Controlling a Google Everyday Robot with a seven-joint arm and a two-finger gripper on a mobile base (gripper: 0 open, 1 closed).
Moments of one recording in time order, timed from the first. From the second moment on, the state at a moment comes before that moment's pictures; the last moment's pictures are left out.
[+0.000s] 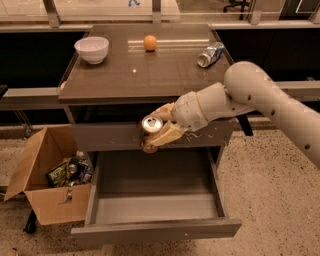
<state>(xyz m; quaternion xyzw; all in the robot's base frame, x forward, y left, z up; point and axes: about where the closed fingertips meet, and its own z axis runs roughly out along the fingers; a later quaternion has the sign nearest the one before) 0.560 0.005 0.798 -0.68 0.55 0.29 0.39</state>
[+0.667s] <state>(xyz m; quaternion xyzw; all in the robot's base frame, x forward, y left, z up) 0.589 -0.016 0.923 -0.68 0.57 0.24 0.39</state>
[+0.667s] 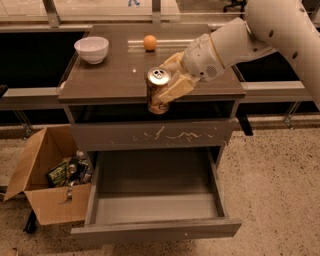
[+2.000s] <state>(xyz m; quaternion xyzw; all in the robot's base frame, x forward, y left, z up) 0.678 -0.006 0.954 -0.58 0.66 0.23 0.42</state>
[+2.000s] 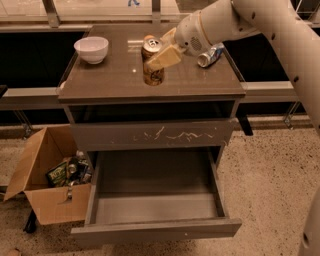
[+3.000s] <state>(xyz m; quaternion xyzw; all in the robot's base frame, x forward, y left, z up) 0.757 -0.014 0.926 -0.46 0.76 0.26 0.39</state>
